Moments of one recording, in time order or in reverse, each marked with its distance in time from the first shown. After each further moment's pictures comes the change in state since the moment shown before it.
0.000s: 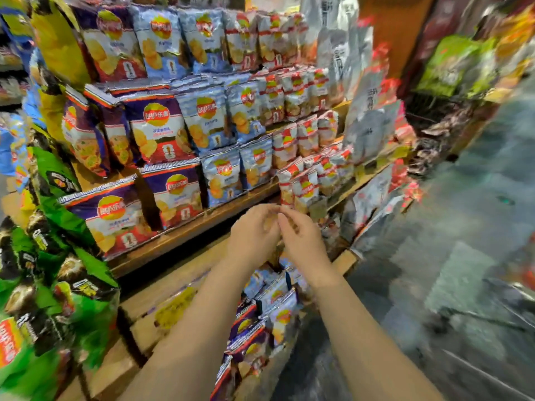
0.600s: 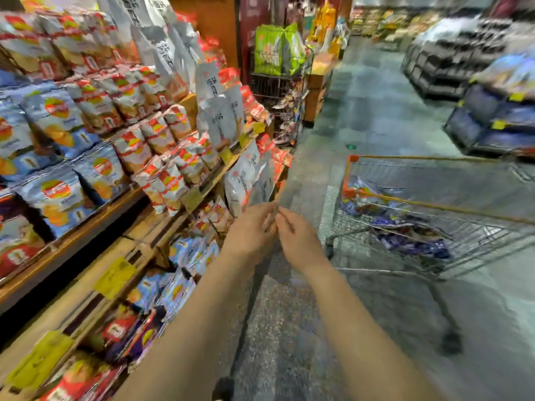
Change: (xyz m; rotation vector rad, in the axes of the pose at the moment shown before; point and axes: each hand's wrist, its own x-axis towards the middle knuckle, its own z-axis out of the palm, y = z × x) left_hand -0.105 0.197 0.157 -0.060 -0.400 0.418; right_hand -0.193 0.061 -0.212 -0.123 0.431 0.178
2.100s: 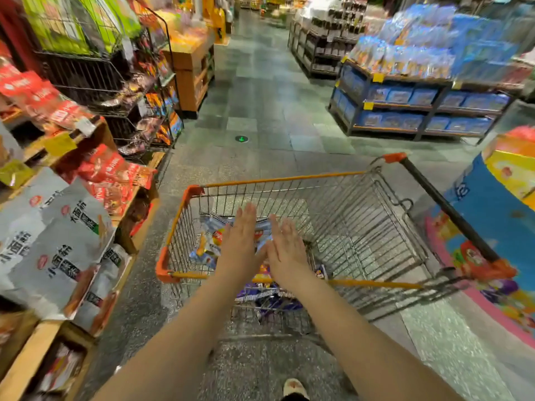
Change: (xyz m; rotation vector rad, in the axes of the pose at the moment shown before) left_hand 0.431 0.204 0.475 0.019 -0.224 0.277; right_hand 0.295 0.381 -0.431 -0.592 0.048 0.320
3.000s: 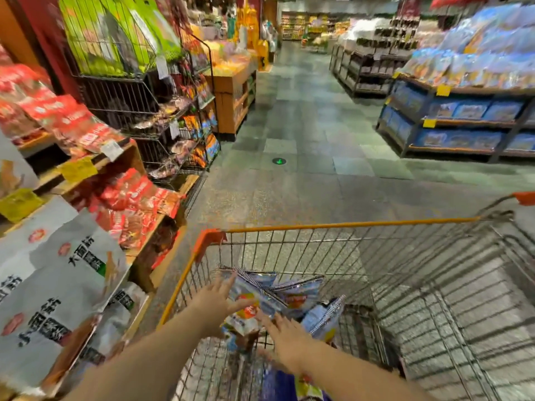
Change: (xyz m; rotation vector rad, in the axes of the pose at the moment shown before) left_hand 0.158 -0.241 0.075 0.943 -0.798 0.048; right_hand 0.234 0.082 0.160 -0.410 -0.701 -0.256
